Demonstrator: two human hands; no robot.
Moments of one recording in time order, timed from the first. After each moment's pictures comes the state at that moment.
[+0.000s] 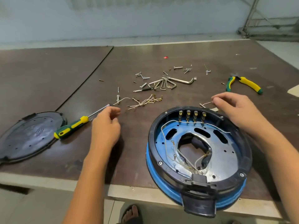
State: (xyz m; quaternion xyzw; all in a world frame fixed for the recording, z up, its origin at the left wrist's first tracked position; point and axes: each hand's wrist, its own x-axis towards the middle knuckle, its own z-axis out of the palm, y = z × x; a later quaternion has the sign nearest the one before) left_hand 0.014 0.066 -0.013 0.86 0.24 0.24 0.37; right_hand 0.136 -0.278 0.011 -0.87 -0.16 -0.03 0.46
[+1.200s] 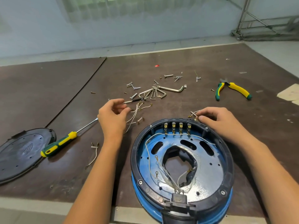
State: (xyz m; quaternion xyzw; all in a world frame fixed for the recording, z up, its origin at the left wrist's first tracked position) left_hand 0.097 0.029 -0.006 0.77 0.17 0.38 0.48; right_hand 0.156 -0.284 -0.003 -0.89 -0.17 0.02 0.42
